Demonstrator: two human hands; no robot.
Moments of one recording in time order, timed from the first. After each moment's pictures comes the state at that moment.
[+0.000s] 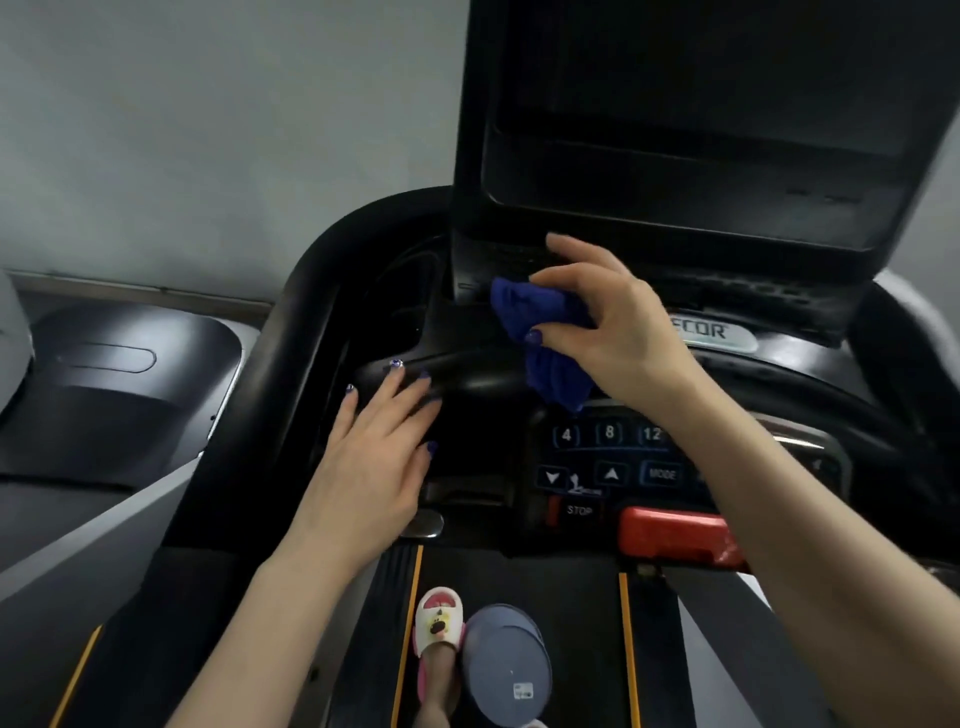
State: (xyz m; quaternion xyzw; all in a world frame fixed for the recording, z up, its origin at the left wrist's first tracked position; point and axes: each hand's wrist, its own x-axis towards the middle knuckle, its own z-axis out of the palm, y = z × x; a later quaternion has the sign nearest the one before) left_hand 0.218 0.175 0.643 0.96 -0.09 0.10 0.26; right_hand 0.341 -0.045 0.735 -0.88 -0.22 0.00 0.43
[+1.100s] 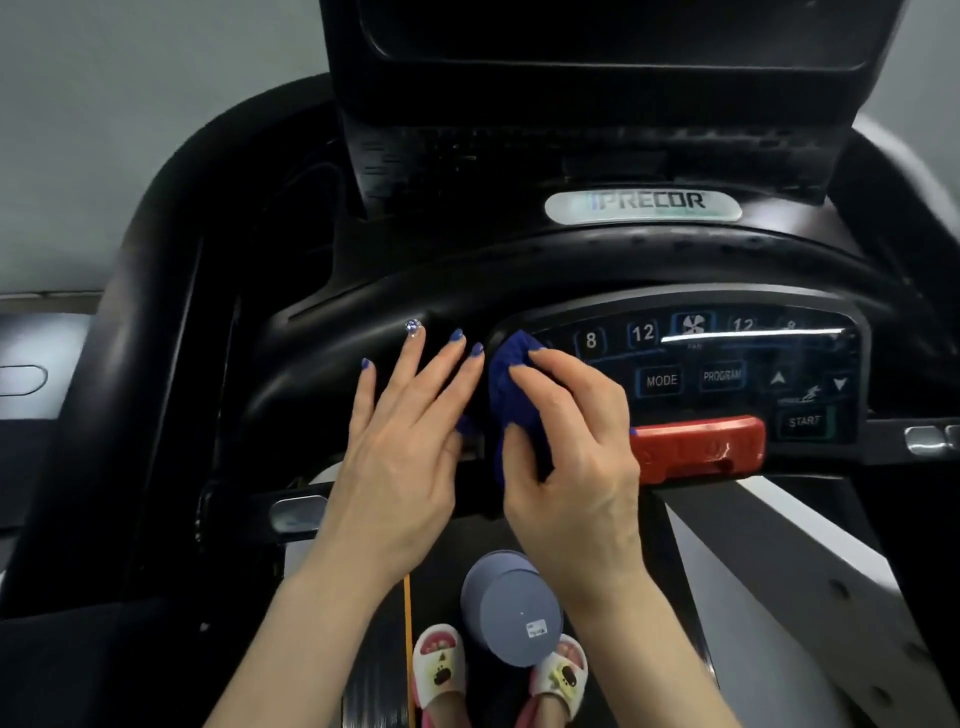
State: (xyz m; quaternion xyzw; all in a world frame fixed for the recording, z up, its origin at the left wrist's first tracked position) left_hand 0.225 0.123 0.592 0.92 -0.17 0.06 0.34; right_hand 0.207 -0.026 0.610 -0.89 -0.07 -0.27 0.35
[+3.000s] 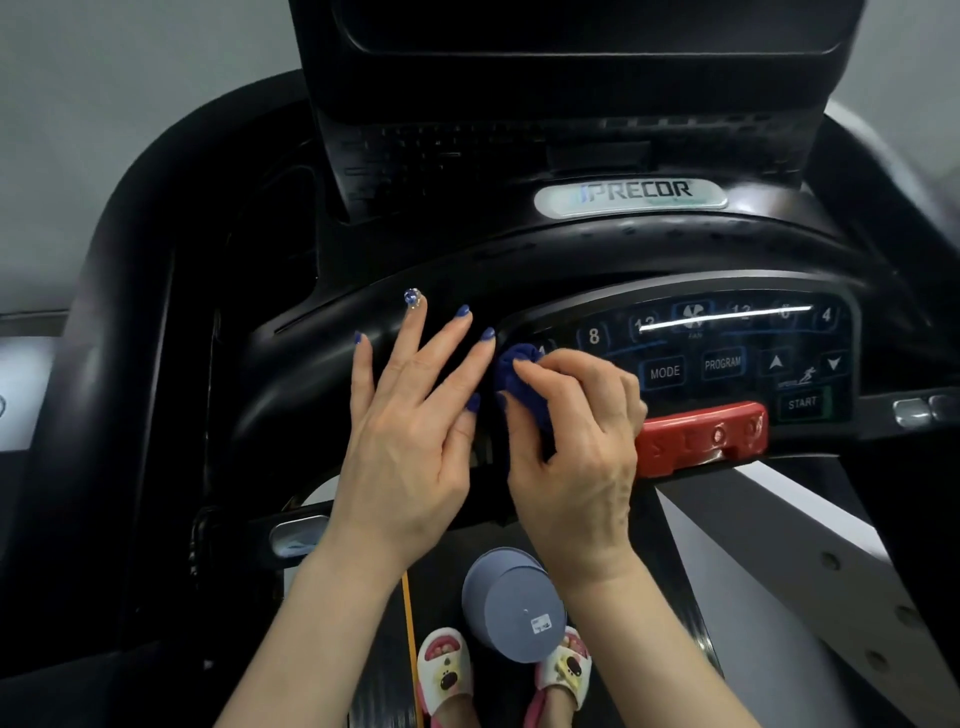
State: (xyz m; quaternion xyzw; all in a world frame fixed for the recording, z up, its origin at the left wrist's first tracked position) left_hand 0.245 0.121 0.595 0.90 -0.20 0.13 0.37; right_hand 0.223 -0.013 0.596 -0.89 -0.02 -0.36 0.28
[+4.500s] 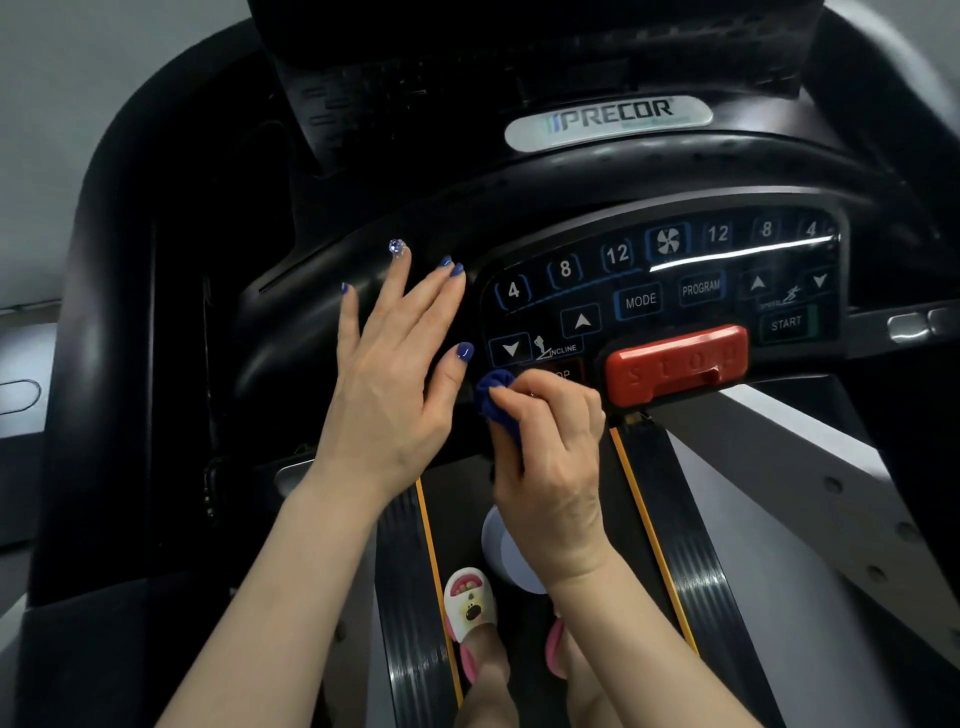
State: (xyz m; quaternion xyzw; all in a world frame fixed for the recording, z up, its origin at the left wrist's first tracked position) left_hand 0.244 0.123 0.601 0.91 -0.22 0.08 0.34; right_hand 0.175 -0.011 0.564 -0.90 -0.02 -0.33 0.29
